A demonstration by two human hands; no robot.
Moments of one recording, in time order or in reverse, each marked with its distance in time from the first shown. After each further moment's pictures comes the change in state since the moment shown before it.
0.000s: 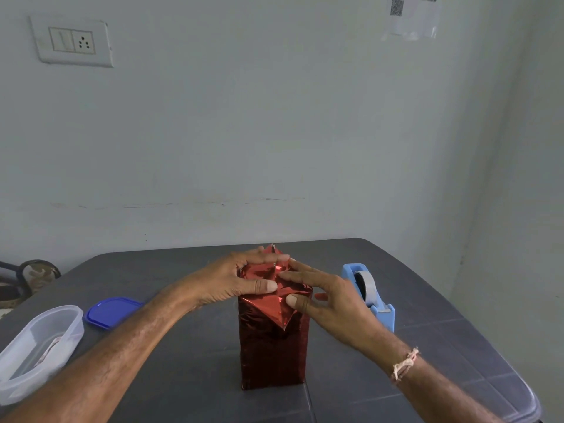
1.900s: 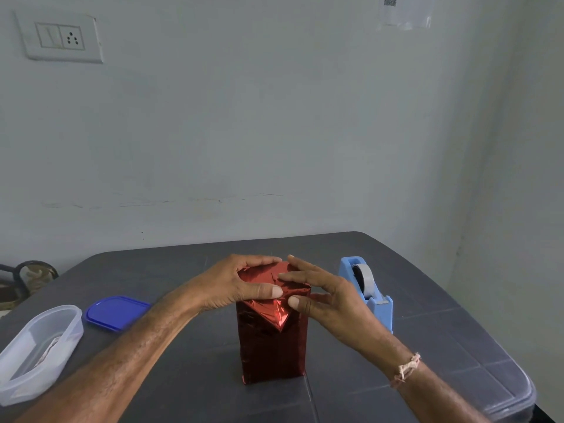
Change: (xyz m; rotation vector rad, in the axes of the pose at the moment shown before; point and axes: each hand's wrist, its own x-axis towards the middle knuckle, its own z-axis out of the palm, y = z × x) left_hand -0.001 -0.006 0.011 0.020 0.057 -0.023; right_hand -0.009 0.014 0.007 0.250 0.001 -0.068
